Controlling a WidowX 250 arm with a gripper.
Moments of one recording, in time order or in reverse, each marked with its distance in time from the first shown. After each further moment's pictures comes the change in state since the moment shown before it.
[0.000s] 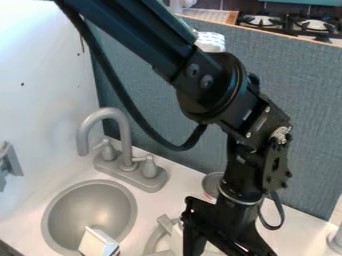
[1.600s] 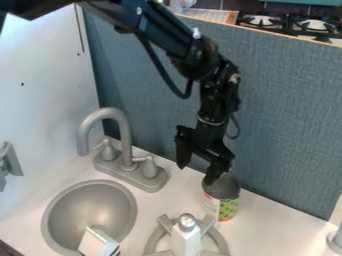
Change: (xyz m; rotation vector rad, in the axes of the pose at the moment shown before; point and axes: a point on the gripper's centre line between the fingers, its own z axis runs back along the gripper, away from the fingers) arm 0.139 0.138 -0.020 0.075 -0.119 0.088
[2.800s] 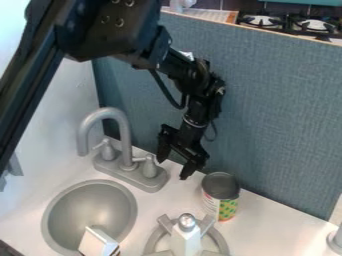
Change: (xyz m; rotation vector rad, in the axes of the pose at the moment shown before) arm 0.027 0.051 -0.042 0.153 0.130 0.016
